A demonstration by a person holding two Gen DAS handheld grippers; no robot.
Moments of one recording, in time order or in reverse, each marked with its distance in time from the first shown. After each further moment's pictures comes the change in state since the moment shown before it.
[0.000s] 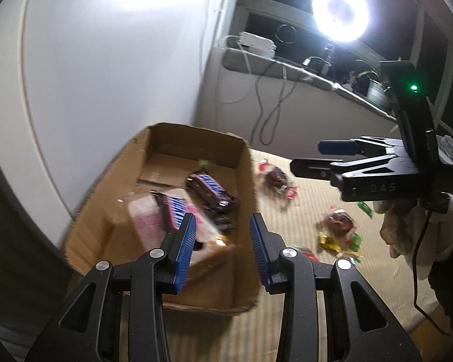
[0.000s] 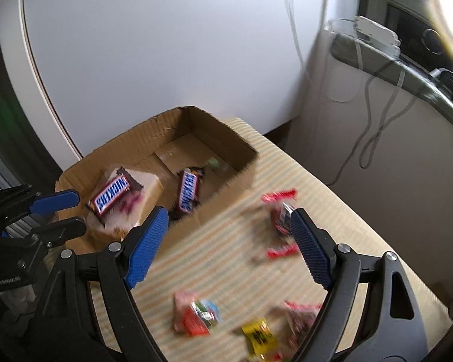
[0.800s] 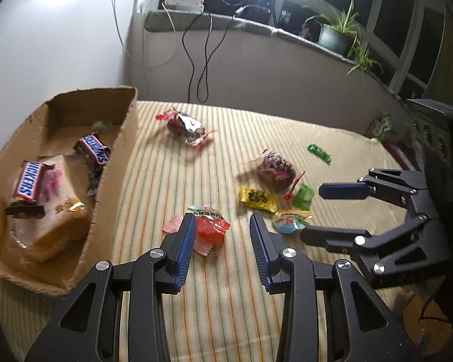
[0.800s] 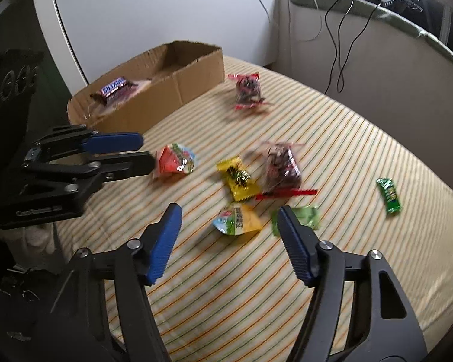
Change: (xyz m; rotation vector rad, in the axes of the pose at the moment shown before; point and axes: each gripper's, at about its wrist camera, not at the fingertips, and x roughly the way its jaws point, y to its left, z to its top) left arm 0.053 -0.094 -0.038 0.157 0.154 -0.139; right arm -0.050 -0.025 -0.148 0.114 0.091 0.031
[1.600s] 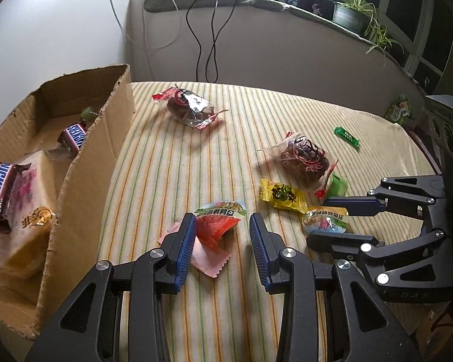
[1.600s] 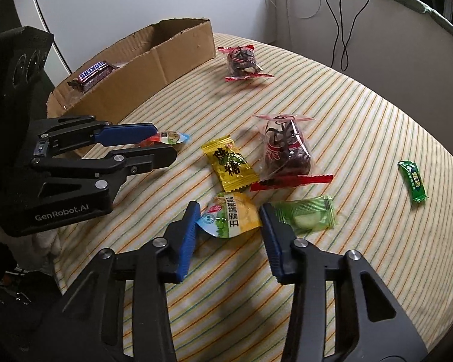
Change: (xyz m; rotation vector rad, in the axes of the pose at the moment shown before) left arm 0.041 0.003 0.002 0.017 0.076 0.060; right arm 0.038 -0.014 -0.005 0.040 0.056 0.020
